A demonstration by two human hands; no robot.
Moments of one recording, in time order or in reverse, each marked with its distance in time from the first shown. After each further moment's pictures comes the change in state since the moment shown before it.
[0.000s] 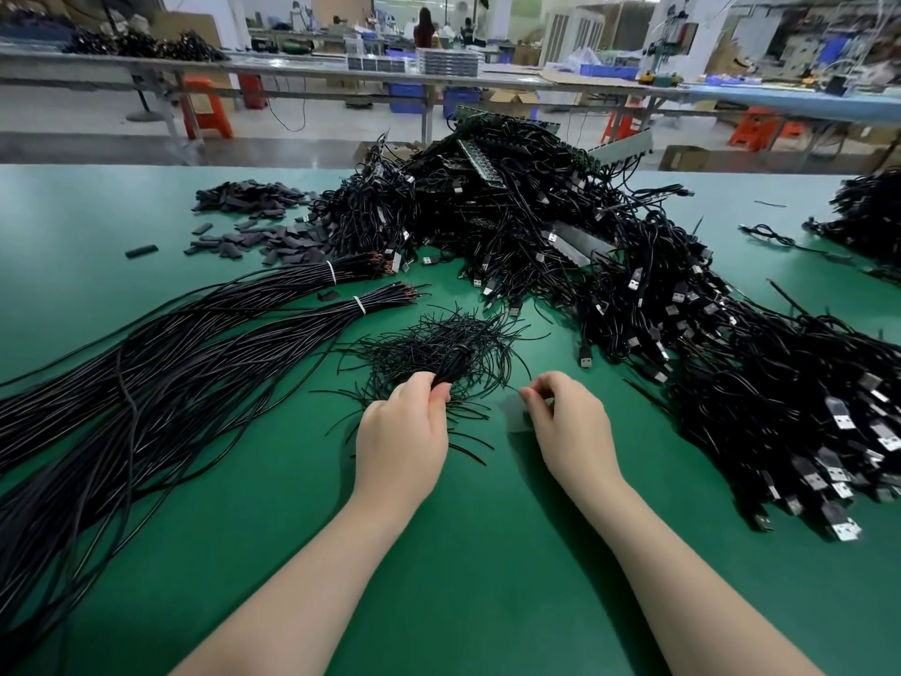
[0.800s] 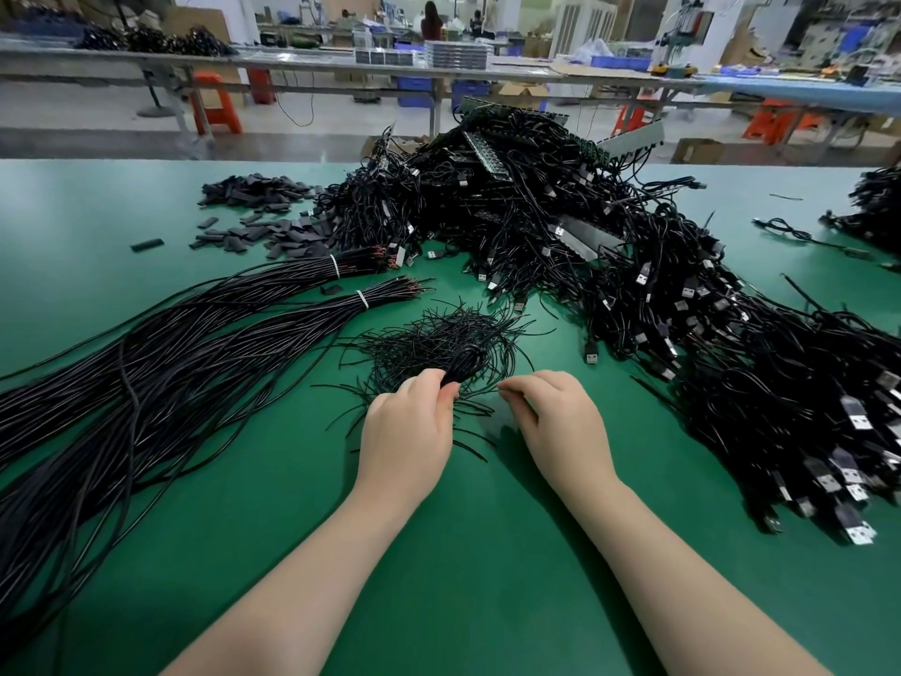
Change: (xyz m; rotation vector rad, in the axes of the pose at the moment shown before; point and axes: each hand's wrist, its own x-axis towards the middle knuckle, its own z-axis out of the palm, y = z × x) left_hand 0.000 -0.001 0.005 0.029 -0.003 0.038; right_hand -0.005 -0.005 0.005 -0.001 0.161 -0.404
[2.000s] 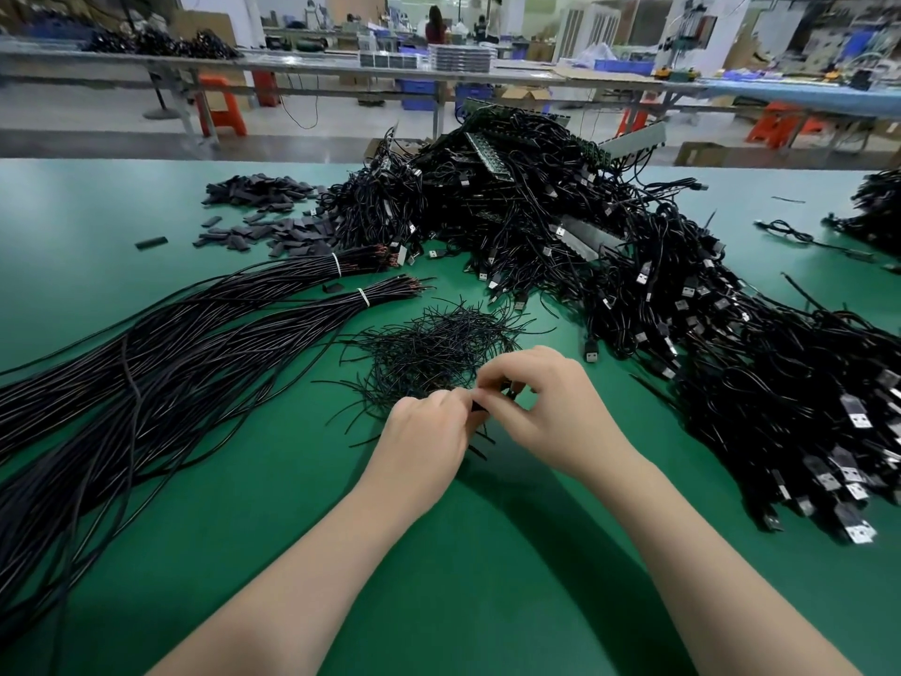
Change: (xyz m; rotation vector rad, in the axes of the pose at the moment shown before) left_hand -0.003 0.005 0.002 0.188 -0.190 0.218; right_hand 0.024 -0.034 -0.039 0.192 -0.251 -0.144
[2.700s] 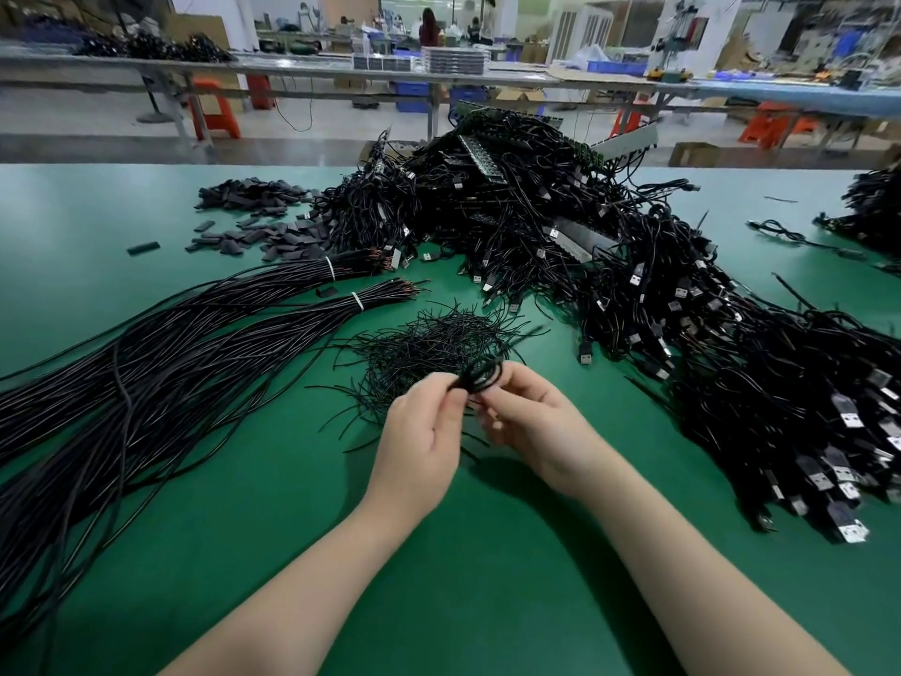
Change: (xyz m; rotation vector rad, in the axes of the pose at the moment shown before) left_hand -0.007 0.008 -0.004 -0.614 0.264 0.012; right_hand -0.012 0.018 0.026 1.191 -0.146 0.537
